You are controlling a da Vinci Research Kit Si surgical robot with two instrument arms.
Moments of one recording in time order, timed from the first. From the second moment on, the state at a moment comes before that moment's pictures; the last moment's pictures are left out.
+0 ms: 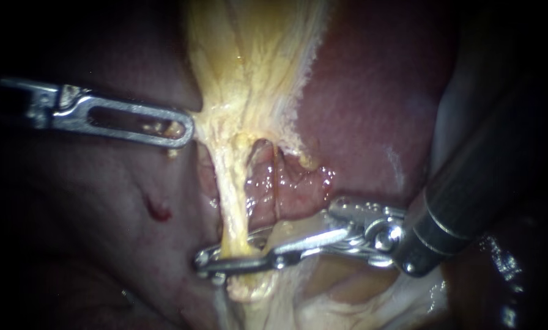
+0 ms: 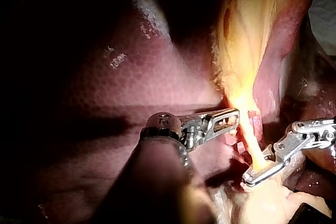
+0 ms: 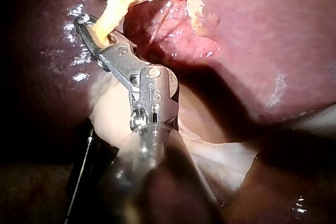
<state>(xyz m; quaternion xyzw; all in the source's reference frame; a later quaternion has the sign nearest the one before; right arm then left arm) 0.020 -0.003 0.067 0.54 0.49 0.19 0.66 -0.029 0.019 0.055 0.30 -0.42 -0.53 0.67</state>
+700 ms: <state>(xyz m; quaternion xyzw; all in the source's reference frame) 0.021 -0.003 0.068 0.51 0.50 0.20 0.67 -0.029 0.019 0.055 0.30 -0.42 -0.53 0.67</state>
